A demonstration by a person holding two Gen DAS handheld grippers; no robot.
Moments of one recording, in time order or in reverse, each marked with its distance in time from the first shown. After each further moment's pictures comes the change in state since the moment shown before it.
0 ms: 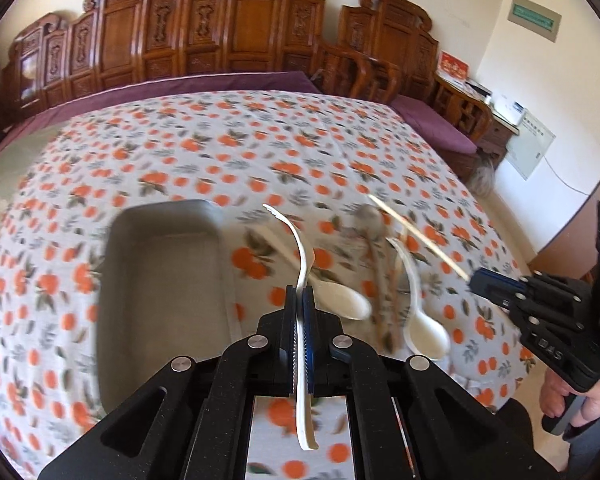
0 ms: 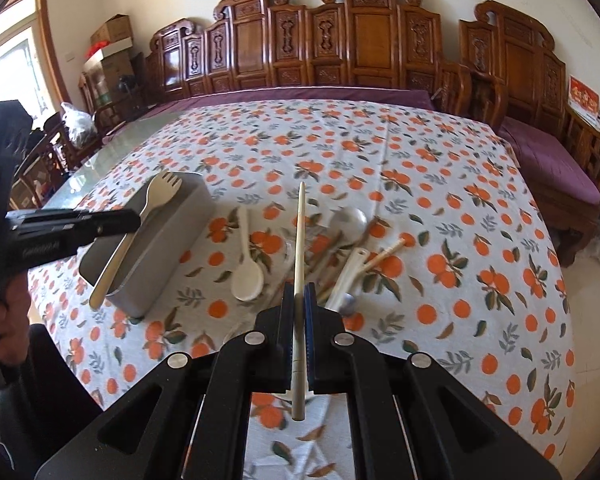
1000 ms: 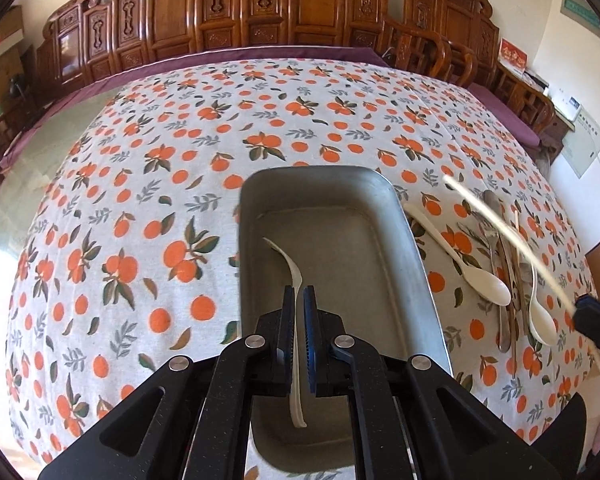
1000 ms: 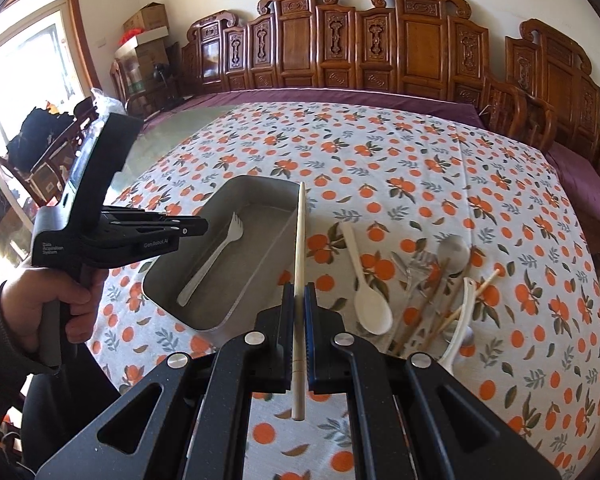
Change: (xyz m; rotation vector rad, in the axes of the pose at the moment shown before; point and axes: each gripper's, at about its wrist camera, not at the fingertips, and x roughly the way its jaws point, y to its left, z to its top) left arm 0.022 0.108 -0.006 -0.049 0.088 0.163; right arm 0.019 0.110 0.024 -0.066 0.010 0.080
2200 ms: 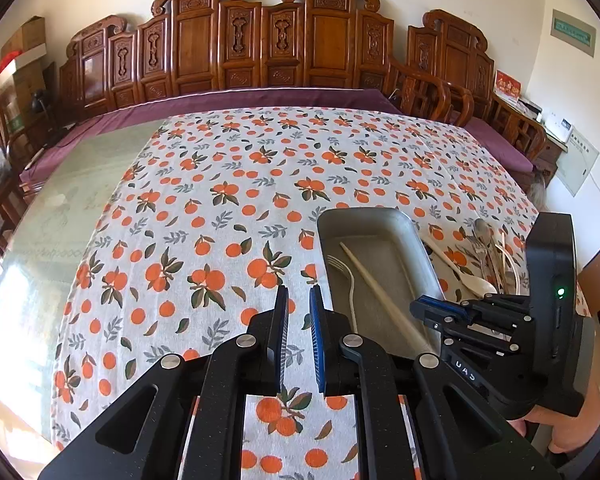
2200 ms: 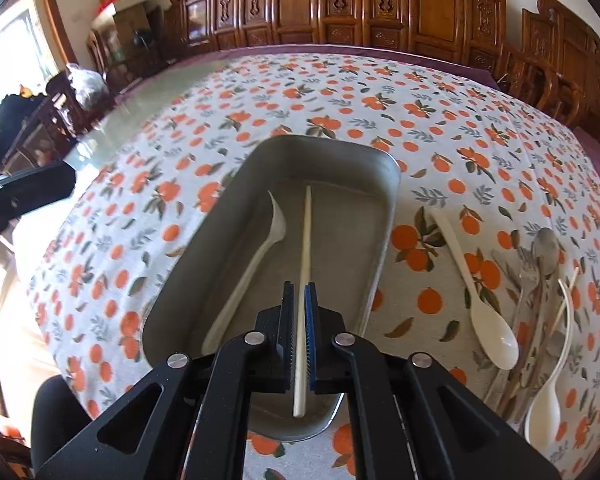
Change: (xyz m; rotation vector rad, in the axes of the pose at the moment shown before) left arm -0.087 0.054 -0.013 0.002 -0.132 0.016; right arm 0.114 0.073 0.025 0.041 0.143 -0.046
